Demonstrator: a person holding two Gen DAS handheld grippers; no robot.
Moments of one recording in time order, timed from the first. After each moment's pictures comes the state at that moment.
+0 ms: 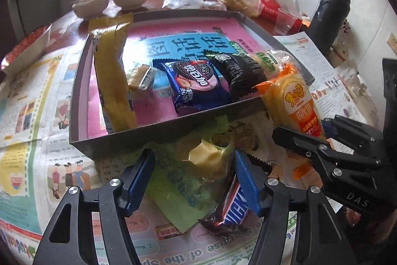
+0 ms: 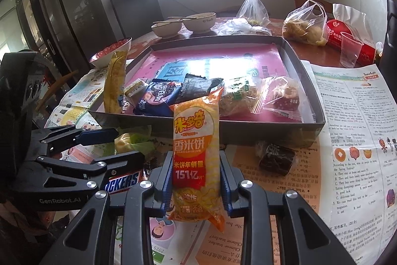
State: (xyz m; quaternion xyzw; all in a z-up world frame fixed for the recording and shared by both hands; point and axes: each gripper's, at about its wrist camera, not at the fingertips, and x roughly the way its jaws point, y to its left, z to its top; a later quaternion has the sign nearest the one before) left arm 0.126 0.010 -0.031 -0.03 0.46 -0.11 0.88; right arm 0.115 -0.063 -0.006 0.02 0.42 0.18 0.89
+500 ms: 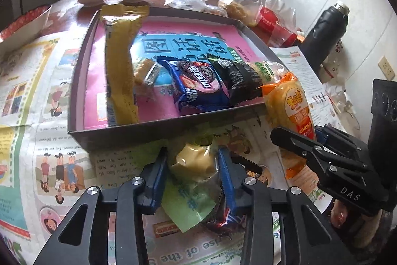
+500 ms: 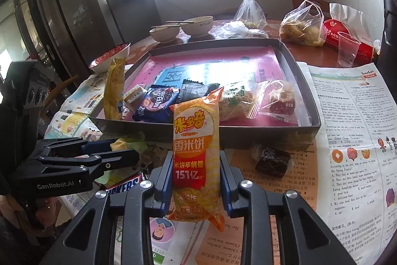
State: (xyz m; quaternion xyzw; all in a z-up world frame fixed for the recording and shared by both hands) left arm 0.123 0.027 -0.031 -0.10 0.46 -0.14 0.87; right arm 0.115 -0.068 0.001 0.03 0.41 0.18 0.89
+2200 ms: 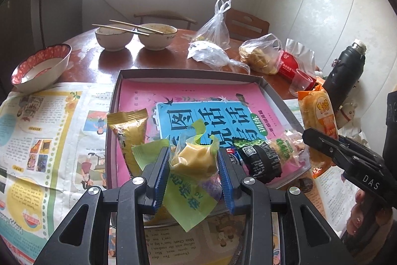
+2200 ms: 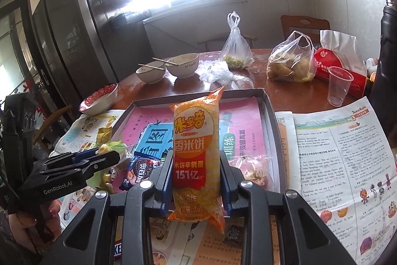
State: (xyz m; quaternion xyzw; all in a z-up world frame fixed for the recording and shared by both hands) left arm 0.173 0.044 0.012 -0.10 0.38 -0.07 0.92; right arm 0.175 -0.089 0.046 0.05 0.36 0.15 0.92
